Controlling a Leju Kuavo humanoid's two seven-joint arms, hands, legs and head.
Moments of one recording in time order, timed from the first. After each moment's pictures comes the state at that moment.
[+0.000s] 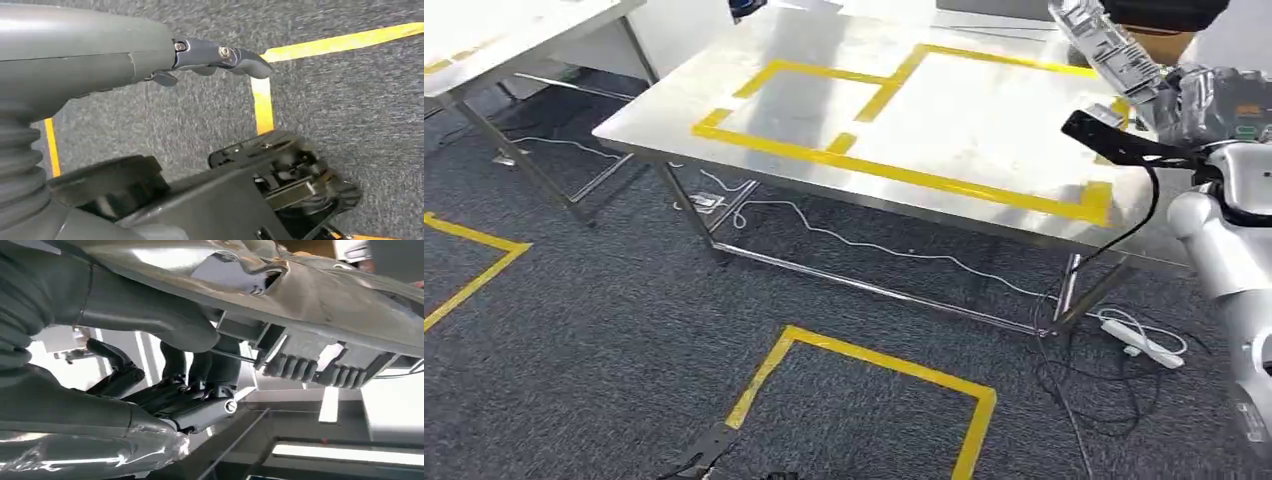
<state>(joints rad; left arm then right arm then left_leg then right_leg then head) -0.17 -0.19 0.66 -0.21 -1.20 0.07 -0.16 -0.97 -0.32 0.26 -0.83 1.16 -0.28 -0.04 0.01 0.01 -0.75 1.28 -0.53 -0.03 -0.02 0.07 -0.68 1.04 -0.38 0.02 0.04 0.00</state>
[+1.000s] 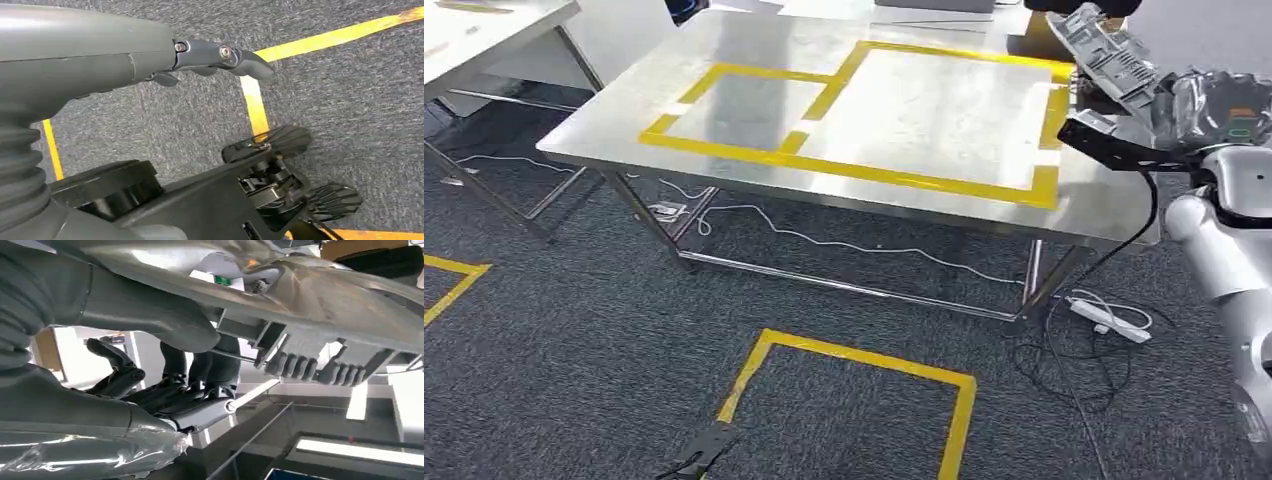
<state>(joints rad) -0.18 -0.19 0.66 -0.21 -1.20 0.08 -0.15 -0.98 -0.32 0.27 -0.81 1.19 -0.30 -0.05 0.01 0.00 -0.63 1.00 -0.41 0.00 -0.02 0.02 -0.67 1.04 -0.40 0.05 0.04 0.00</state>
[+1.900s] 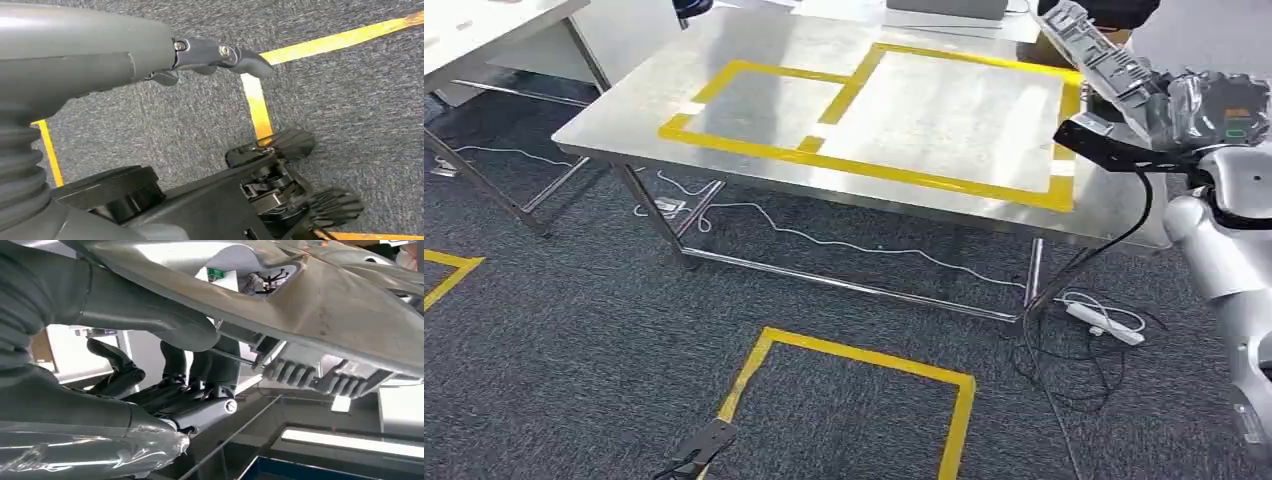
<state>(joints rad) -0.18 -0.19 0.66 -0.21 -1.21 0.08 -0.15 -0.97 -0.32 0.26 -0.81 1.19 -0.30 -0.04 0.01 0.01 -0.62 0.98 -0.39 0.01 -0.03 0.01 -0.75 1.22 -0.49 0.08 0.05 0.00</state>
